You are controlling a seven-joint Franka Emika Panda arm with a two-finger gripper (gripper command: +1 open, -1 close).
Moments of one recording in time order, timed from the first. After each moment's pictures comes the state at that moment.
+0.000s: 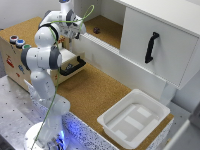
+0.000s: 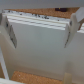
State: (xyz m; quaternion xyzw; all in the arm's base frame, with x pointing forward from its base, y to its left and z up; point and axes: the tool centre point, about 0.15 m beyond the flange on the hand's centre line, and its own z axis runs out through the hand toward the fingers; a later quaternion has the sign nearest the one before) arm 0.483 0.268 0.469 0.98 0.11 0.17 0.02
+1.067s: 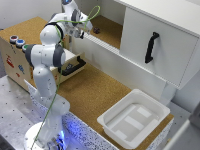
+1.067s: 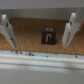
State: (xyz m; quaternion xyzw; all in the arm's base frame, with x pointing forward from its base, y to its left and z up) arm 0.599 0.261 0.490 0.96 0.05 0.28 0.02
